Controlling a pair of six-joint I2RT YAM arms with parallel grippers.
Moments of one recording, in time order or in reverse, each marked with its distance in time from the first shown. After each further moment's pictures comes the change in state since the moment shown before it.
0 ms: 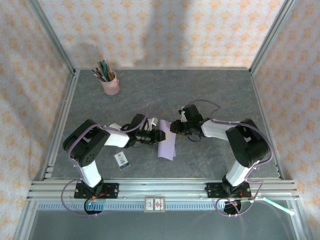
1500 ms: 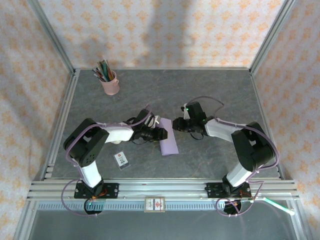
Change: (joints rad) left arm -0.021 0.005 0.182 -0.367 -0.136 0.135; right arm -0.033 -0.077 -0.008 -0.052 0.016 -0.066
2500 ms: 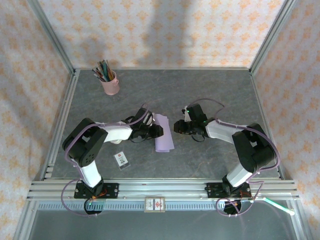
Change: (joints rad) left arm 0.029 -0.010 0.003 -0.020 -0.116 -0.029; right arm 0.000 -0.015 -0.023 -0.019 0.000 -0.008
